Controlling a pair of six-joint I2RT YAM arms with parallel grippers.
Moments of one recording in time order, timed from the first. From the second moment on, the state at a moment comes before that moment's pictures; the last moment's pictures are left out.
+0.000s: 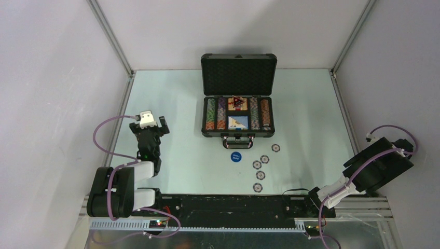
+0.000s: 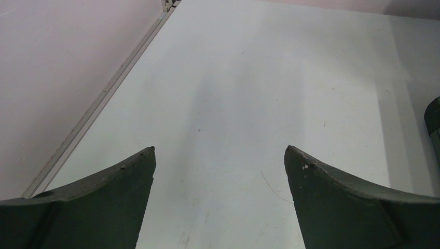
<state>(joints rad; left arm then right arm) -0.01 1.25 0.19 0.99 -0.28 0.00 -1.05 1.65 0.89 -0.45 -0.09 -0.90</state>
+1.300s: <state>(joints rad) -0.01 1.25 0.19 0.99 -0.28 0.00 -1.04 1.65 0.83 -0.31 -0.05 -0.88</state>
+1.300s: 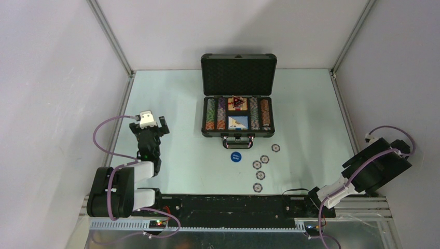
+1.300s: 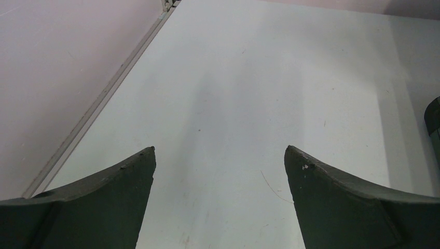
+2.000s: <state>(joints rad) -0.01 1.25 0.19 0.99 -0.28 0.00 -1.06 1.61 0.78 -0.22 0.03 -0.90</state>
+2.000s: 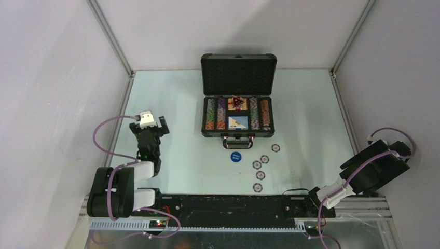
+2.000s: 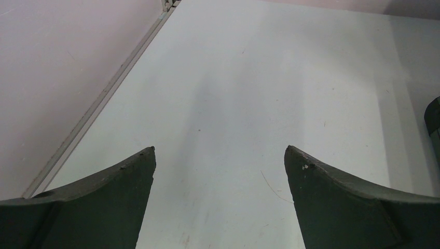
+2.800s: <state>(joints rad) -0.01 1.25 0.19 0.99 -0.28 0.00 -0.94 1.64 0.91 -0.33 -0.09 -0.63</state>
